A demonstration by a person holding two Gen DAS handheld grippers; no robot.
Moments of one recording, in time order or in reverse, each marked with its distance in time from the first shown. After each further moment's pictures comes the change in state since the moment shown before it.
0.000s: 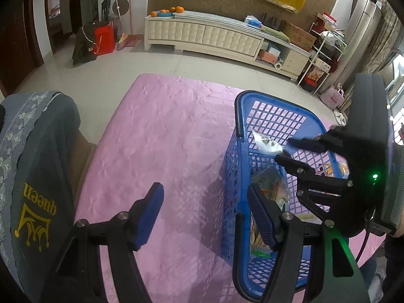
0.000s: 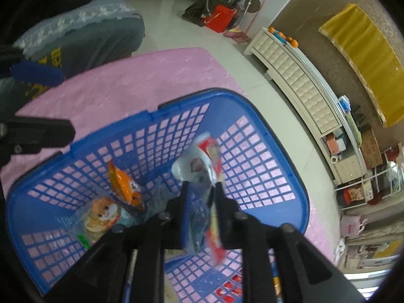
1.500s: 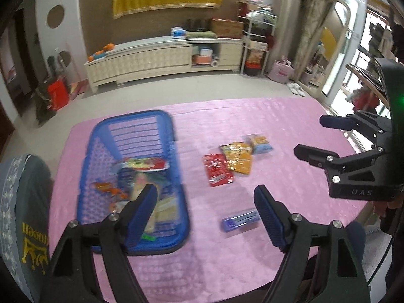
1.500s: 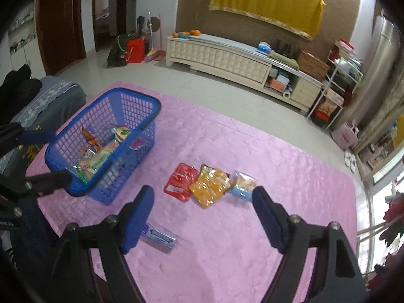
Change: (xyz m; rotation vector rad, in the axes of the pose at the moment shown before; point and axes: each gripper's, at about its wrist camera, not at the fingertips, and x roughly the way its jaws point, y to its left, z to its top) left arm -0.061 -0.221 -0.057 0.344 -0.078 -0.102; right arm -0.168 -0.124 -0.219 0.569 -0.093 -0.037
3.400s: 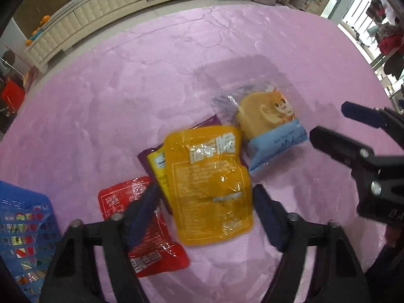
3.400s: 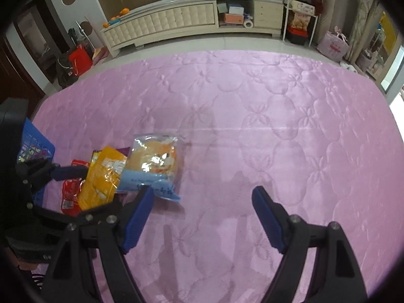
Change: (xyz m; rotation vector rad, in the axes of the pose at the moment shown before) left arm 0.302 -0.101 0.053 0.175 0.425 -0.029; right arm 0.179 -0.157 -0.069 0.405 0.201 0.009
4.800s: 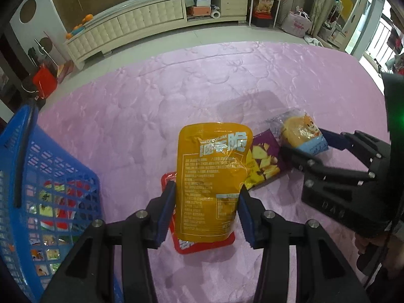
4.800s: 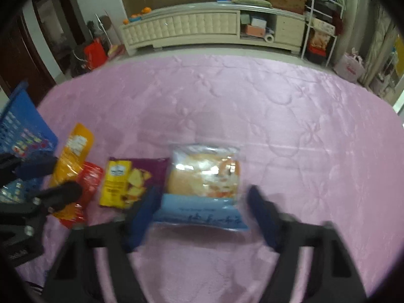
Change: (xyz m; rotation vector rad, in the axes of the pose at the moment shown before) left arm -0.051 0.035 -0.032 -0.149 -0.152 0.108; right arm 0.029 0.048 0.006 -0.109 -0.083 0.061
